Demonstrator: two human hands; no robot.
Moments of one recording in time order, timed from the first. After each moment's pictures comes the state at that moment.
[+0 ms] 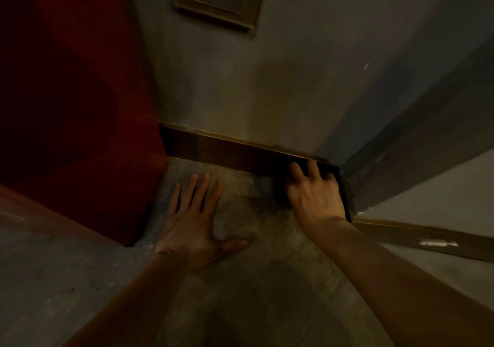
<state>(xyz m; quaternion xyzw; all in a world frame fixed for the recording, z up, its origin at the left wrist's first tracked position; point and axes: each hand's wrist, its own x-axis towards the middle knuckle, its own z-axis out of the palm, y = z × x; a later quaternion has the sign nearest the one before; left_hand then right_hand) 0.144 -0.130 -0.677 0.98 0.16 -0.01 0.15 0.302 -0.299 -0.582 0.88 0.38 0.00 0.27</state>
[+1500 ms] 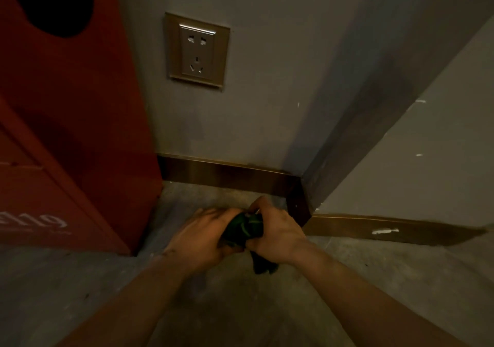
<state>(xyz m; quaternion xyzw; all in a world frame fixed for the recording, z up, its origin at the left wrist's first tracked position) 0.143 -0.158 -0.597 0.95 0.00 0.00 0.30 0.234 -0.326 -0.536 0.90 0.28 -0.25 -0.21</state>
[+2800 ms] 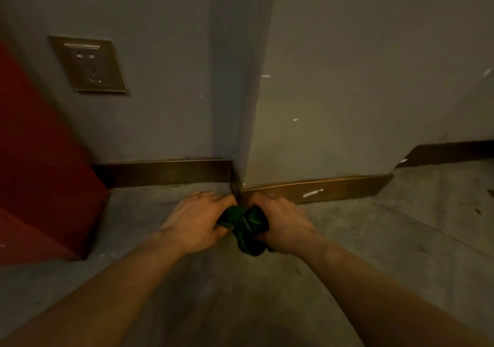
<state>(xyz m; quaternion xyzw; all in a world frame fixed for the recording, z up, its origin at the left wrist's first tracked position) 0.173 -0.271 -0.527 0.98 -0.12 0.02 0.14 0.226 -0.476 -0.491 0.93 0.31 -0.13 -0.16</state>
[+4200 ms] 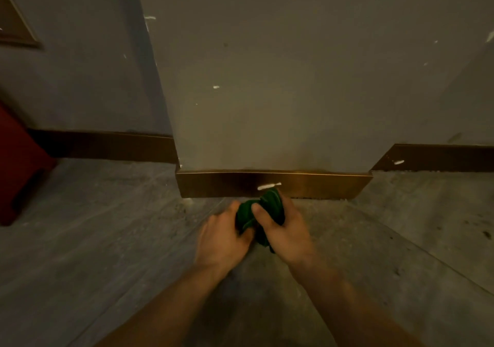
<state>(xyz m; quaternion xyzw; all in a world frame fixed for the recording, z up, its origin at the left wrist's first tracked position) 0.220 -0.494 -0.607 0.91 0.17 0.07 0.39 0.281 -0.626 -0.568 0.81 0.06 -0.19 -0.55</state>
